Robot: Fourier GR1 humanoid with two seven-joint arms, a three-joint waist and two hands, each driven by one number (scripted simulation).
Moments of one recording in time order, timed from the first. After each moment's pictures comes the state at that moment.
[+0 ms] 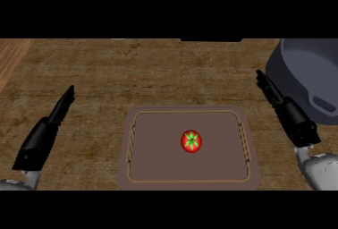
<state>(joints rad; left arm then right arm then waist) -0.05 0.55 -0.26 -1.61 0.05 0.21 -0.04 -0.23 -0.50 0.27 -1.52 -0.11 -0.08 -0.01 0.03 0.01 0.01</state>
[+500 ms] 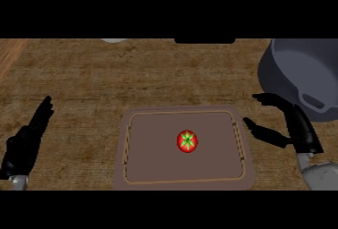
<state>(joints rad) 0.03 0.53 -0.14 -1.53 0.11 0.26 0.05 -0.17 -0.52 0.29 -1.49 0.13 -0.30 0.09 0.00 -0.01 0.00</state>
